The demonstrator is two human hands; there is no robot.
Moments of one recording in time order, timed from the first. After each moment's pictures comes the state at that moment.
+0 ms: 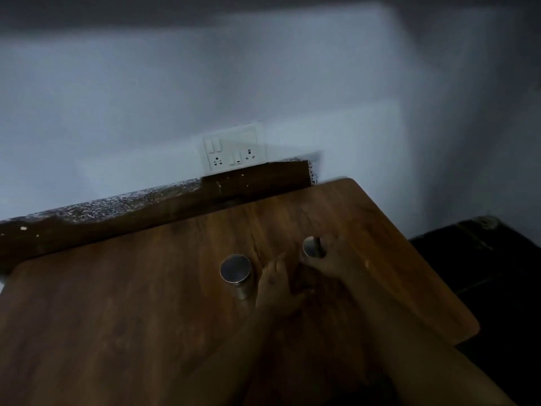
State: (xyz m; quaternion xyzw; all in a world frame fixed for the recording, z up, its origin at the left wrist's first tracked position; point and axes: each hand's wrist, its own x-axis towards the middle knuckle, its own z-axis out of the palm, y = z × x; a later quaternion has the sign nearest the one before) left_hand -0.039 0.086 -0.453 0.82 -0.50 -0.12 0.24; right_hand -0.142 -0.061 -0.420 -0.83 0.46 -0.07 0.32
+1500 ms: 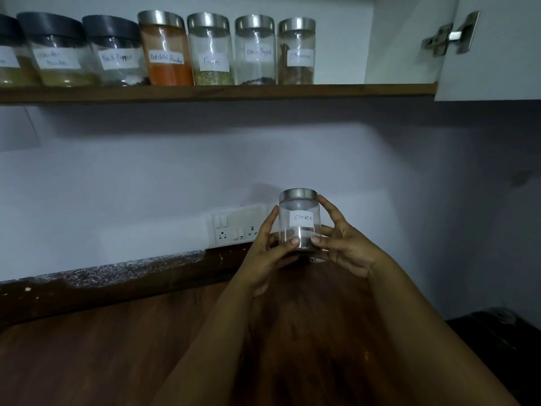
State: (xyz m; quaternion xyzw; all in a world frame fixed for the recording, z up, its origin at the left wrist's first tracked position) left_hand -0.003 0.033 -0.237 0.50 -0.43 -0.33 0.68; right_hand -0.145 -0.111 -0.214 -0.64 0.05 -0.19 0.74
